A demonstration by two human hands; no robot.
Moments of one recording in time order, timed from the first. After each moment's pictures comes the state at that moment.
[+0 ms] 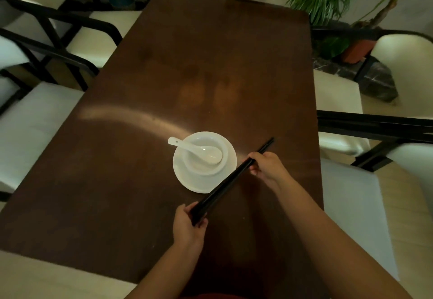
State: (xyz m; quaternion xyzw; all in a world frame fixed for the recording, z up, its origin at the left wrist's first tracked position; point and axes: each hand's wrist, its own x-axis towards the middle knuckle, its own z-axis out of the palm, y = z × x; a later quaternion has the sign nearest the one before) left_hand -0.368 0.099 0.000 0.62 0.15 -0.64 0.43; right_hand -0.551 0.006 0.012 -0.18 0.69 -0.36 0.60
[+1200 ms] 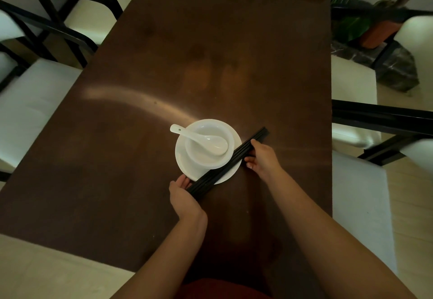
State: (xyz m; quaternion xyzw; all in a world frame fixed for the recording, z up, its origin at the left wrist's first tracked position) left_hand -0.373 0.063 -0.019 0.68 0.12 -0.51 0.52; right_hand -0.532 -0.013 -0.029 -0.11 0.70 -0.36 0.61
